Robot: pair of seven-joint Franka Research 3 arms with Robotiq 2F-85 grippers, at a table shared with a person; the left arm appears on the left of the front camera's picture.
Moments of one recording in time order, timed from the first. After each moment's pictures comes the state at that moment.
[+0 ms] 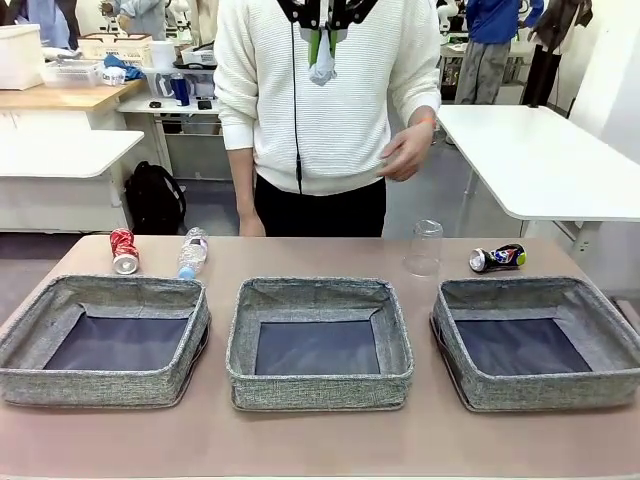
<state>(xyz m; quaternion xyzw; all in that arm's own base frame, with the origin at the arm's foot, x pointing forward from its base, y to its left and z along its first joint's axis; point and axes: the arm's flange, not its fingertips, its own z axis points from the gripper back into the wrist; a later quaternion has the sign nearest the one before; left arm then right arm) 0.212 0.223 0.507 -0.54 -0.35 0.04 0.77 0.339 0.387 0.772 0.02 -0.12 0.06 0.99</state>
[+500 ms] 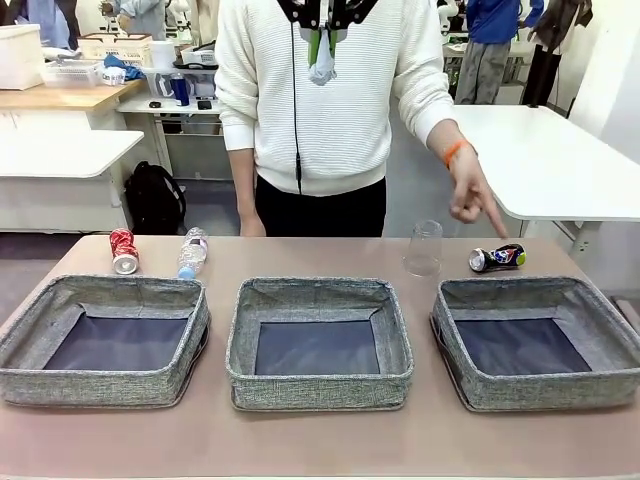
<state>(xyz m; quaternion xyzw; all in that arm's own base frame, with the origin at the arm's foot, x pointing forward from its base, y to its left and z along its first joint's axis) 0.212 0.223 0.507 -0.54 -0.35 0.04 0.77 0.339 0.387 0.772 0.02 -0.12 0.06 0.99</state>
